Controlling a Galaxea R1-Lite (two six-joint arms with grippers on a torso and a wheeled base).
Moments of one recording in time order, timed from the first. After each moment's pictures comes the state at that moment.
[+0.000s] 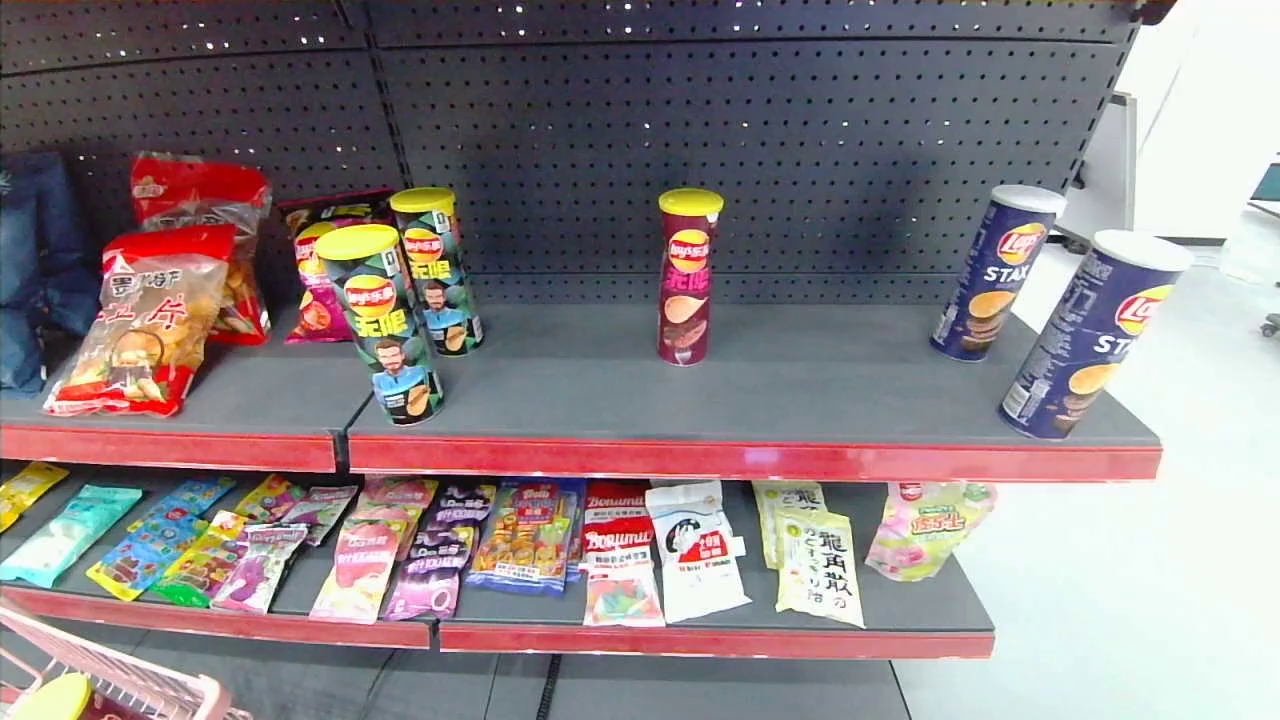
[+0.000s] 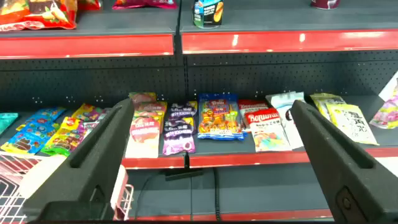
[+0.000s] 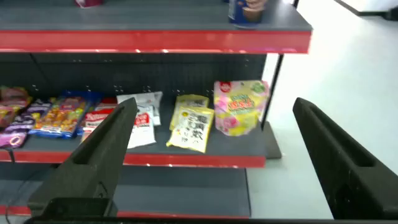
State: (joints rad) left arm 0.00 0.00 0.00 0.01 -0.07 0.01; right arm 0.00 0.00 0.00 0.00 -0.01 0.00
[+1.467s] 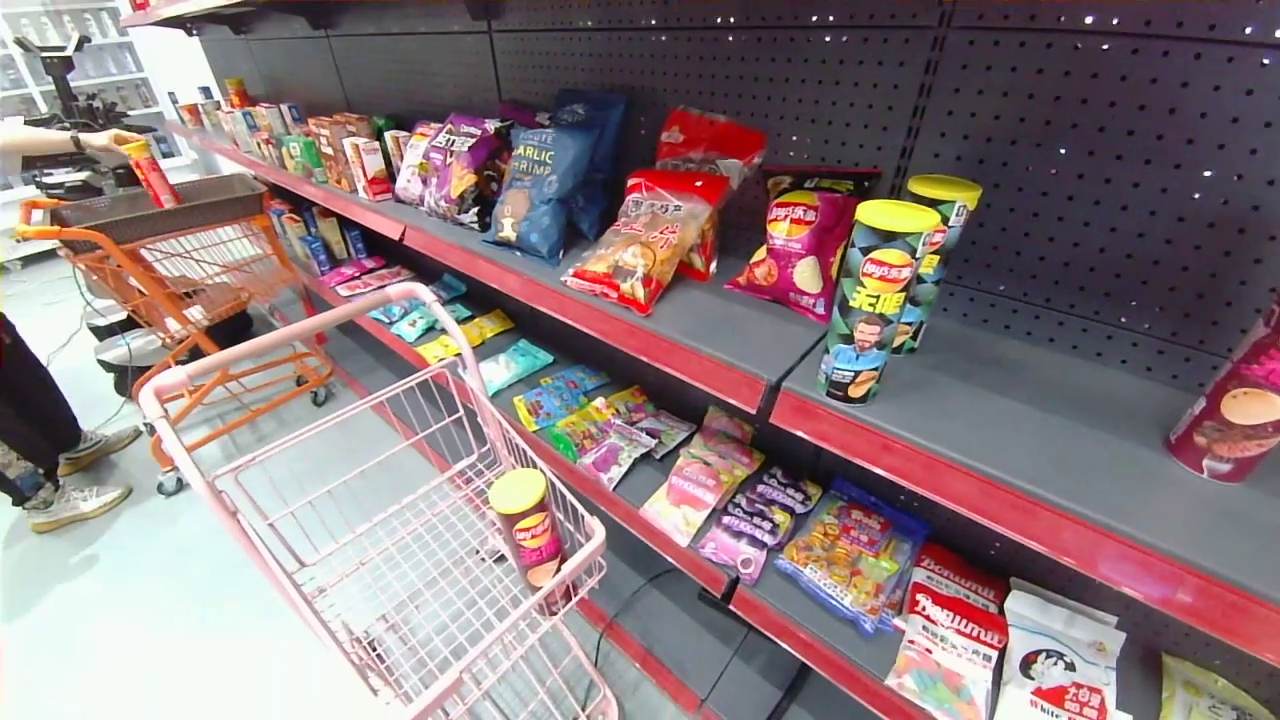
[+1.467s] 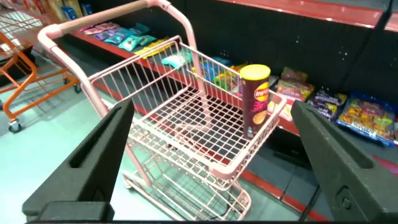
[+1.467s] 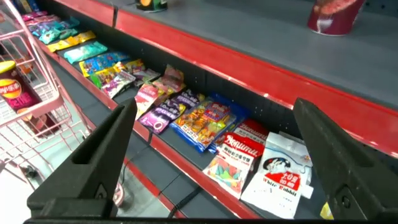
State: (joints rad) left arm 0.00 0.00 0.00 0.01 -0.07 0.01; right arm 0.00 0.00 0.00 0.00 0.00 0.00
